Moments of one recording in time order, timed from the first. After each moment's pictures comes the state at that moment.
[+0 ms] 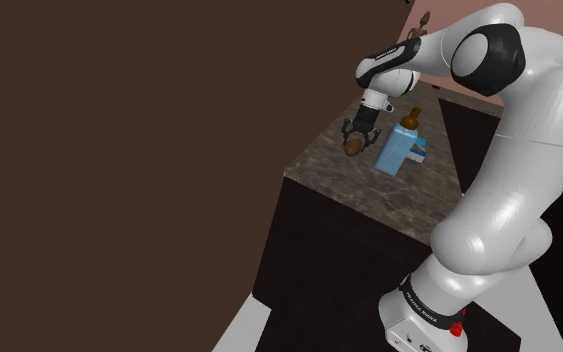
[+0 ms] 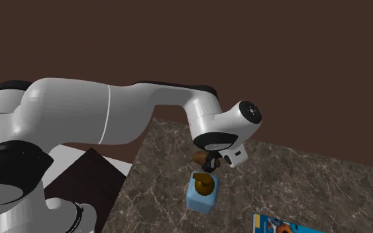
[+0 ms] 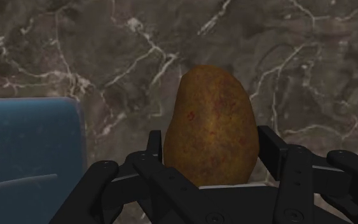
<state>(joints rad) -0.39 0.31 -0.26 -1.84 0.19 1.91 0.46</state>
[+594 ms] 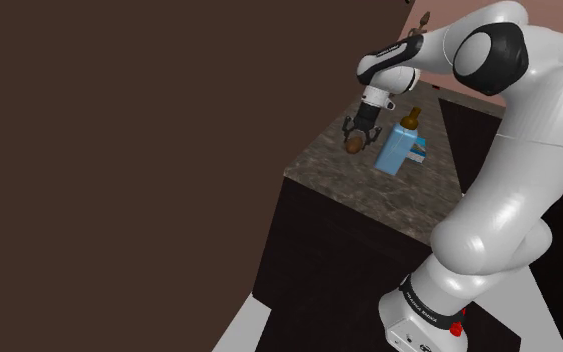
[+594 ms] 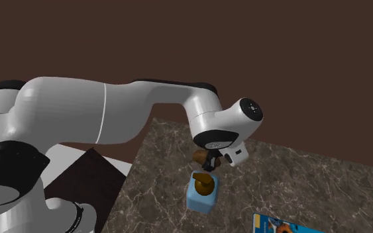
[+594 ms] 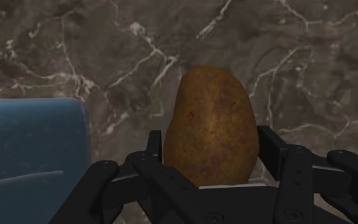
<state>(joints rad) -0.39 0.29 -0.26 -1.83 0.19 1.89 0.47</state>
